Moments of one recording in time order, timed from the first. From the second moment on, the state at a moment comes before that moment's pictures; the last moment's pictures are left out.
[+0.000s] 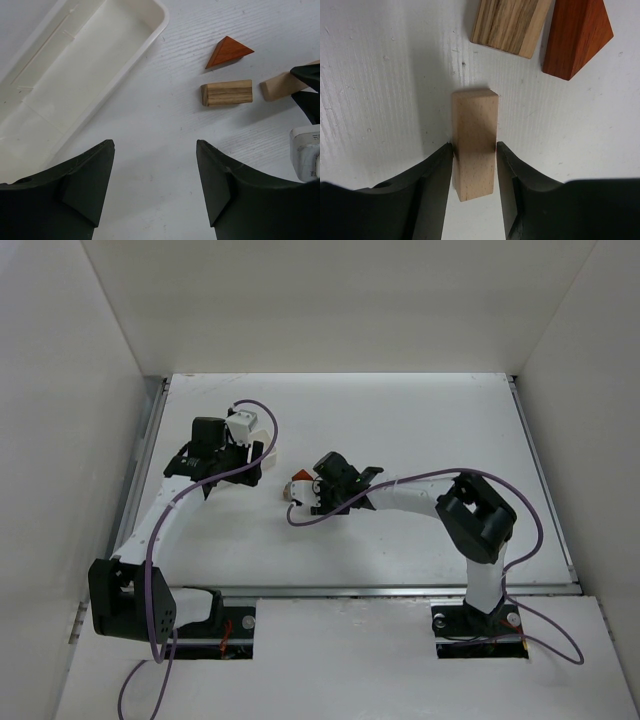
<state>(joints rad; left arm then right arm) -0.17 1.25 0.97 -0.53 0.18 0.10 0.86 1.92 1.24 -0.32 -0.03 -0.82</state>
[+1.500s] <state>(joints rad) -0.14 1.20 0.99 -0.54 0.17 0.09 0.86 1.78 1.35 -0.38 -0.08 -0.66</state>
